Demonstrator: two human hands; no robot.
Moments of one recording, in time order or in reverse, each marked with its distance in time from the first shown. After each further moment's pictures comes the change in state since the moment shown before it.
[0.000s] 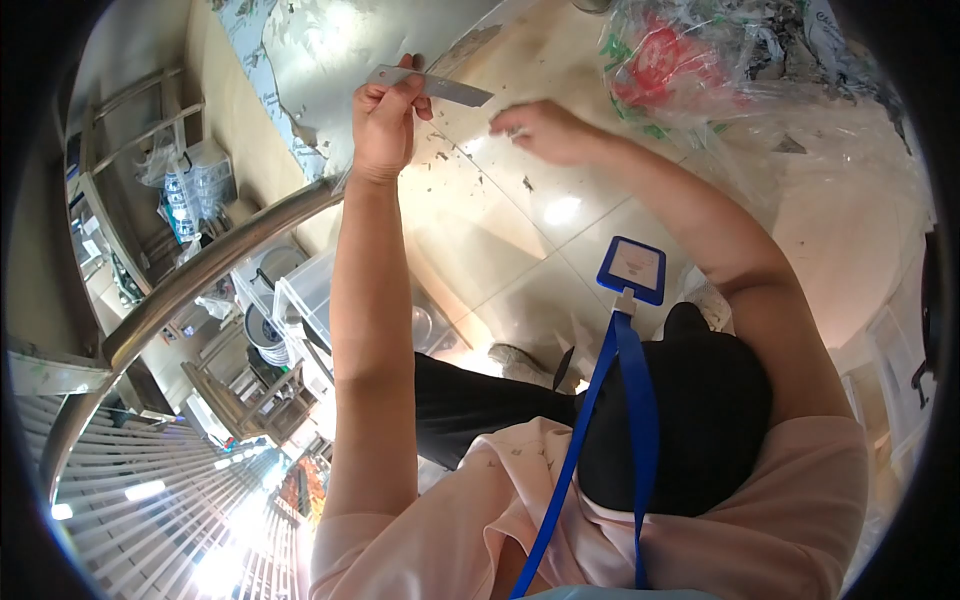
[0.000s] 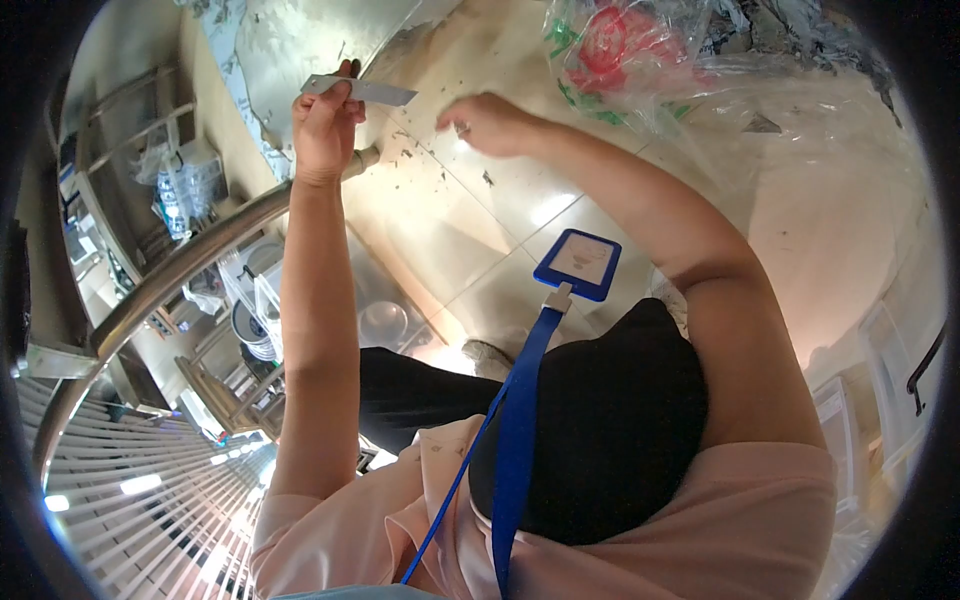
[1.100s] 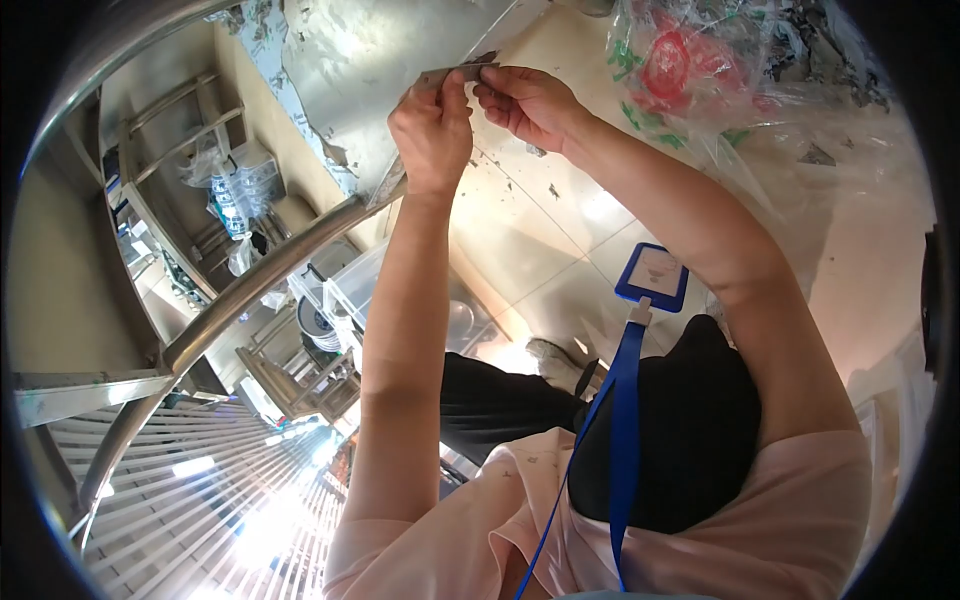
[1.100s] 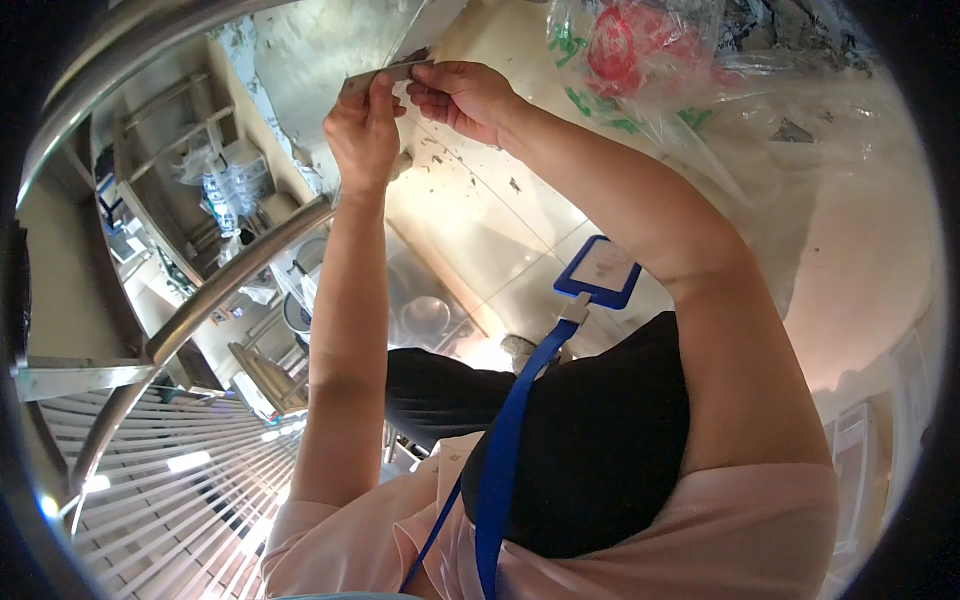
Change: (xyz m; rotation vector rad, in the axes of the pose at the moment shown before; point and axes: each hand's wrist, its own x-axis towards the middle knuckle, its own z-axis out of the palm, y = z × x) left_hand 0.014 0.000 0.059 1.147 0.219 0.335; right_hand 0.046 -0.014 -0.010 1.910 0.210 0.270
